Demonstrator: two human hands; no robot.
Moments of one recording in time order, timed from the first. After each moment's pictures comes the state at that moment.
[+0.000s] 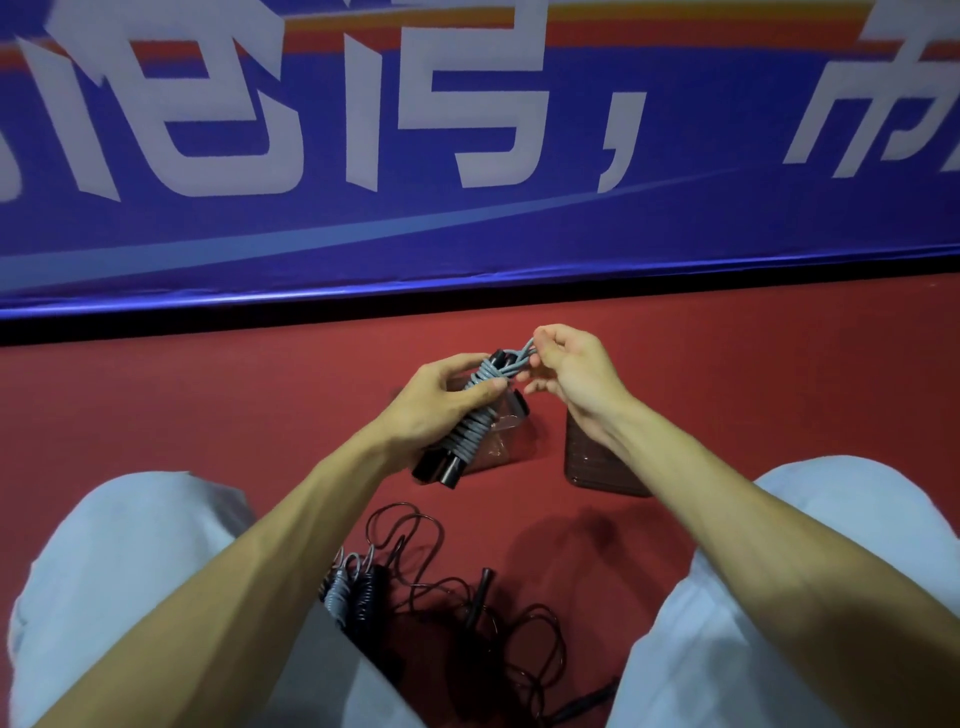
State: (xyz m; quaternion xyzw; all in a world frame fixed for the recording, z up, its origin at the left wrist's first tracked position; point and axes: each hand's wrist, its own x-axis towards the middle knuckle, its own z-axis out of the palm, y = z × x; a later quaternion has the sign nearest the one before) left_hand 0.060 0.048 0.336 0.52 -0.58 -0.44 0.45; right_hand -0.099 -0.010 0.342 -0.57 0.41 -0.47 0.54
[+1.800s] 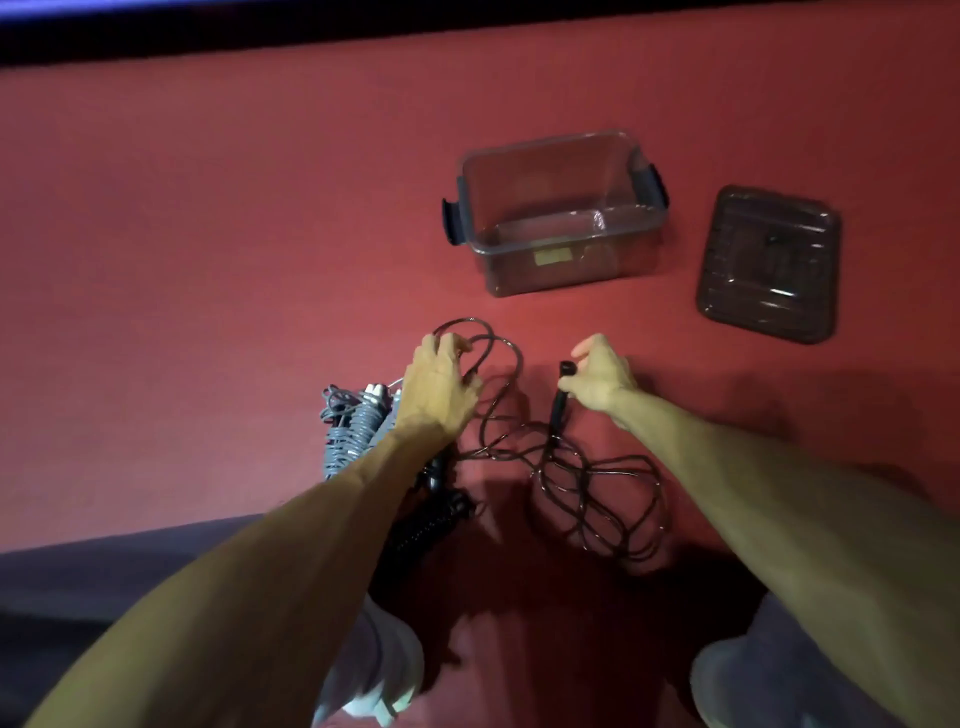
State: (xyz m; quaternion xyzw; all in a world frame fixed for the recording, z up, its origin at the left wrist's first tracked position) left_hand 0.153 0.033 0.068 0.80 -0.52 -0.25 0.18; right_hand -0.019 -0.056 0.063 -0.66 0.60 -0.05 0.45
